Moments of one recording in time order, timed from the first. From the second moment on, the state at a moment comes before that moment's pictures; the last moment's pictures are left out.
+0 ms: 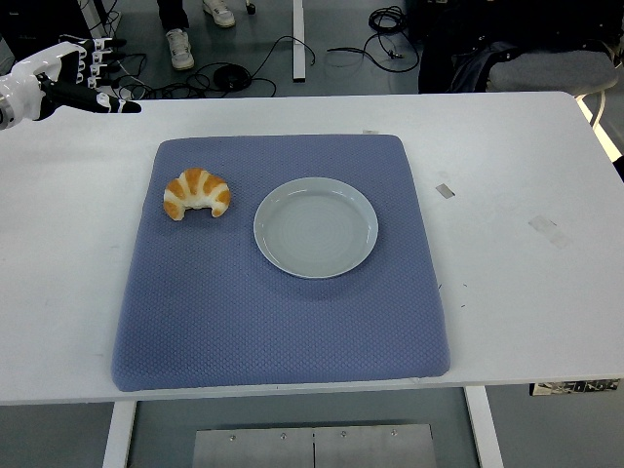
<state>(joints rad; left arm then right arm) -1.15 0.60 -0.26 -0.70 0.47 -0.27 -0.13 -0.09 0.00 -0.08 0.15 -0.13 -0.06 0.20</state>
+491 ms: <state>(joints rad) -1.14 0.55 -0.25 -0.69 0.48 -0.17 -0.14 -0.09 0.00 -0.08 0.15 -0.13 -0.06 0.20</state>
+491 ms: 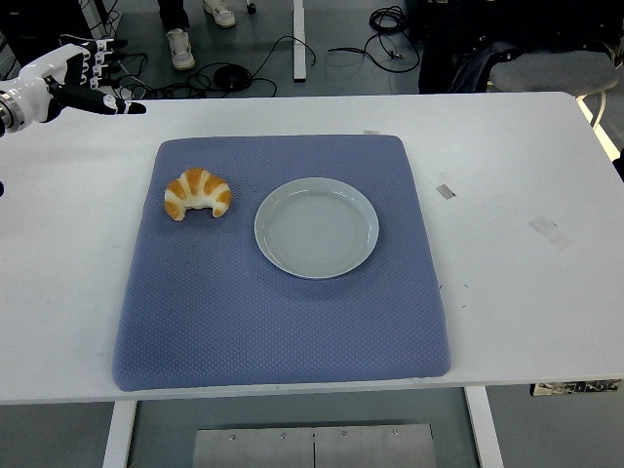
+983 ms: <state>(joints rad) -1.19 0.56 -0.18 -0.78 0.51 -0.18 -0.12 -0.09 0.00 -0.08 0.15 -0.13 -0.06 0.20</state>
